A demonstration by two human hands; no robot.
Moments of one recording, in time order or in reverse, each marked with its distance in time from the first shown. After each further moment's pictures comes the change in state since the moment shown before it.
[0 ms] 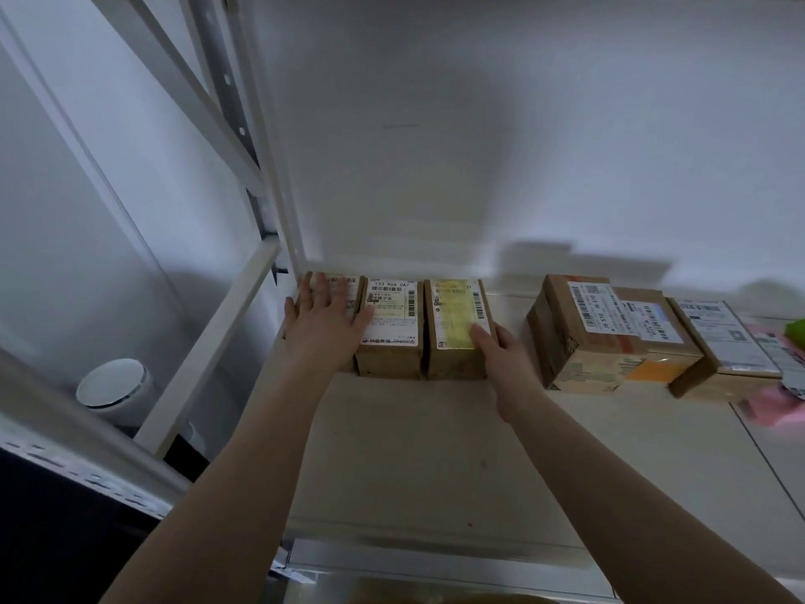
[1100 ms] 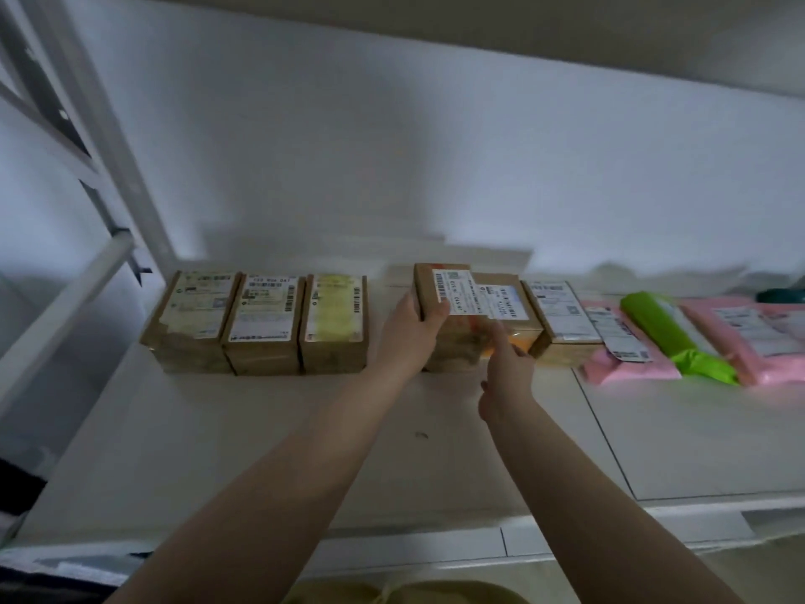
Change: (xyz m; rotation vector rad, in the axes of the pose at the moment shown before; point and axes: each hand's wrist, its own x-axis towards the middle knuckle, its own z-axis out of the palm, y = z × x) left_hand -0.091 0.256 0.003 -1.073 -0.293 0.113; right_hand -0.021 -0.014 -0.148 0.371 0.505 0.167
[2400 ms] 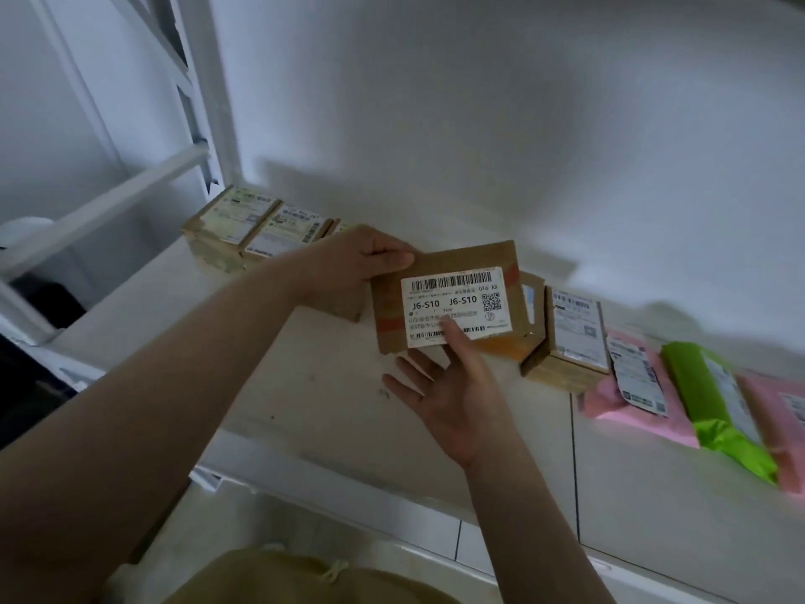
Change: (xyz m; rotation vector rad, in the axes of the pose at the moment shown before) left_hand -0.040 0.030 -0.055 0.297 -0.138 0.178; right_hand -0.016 -0.003 -0.062 0.049 -0.969 0.352
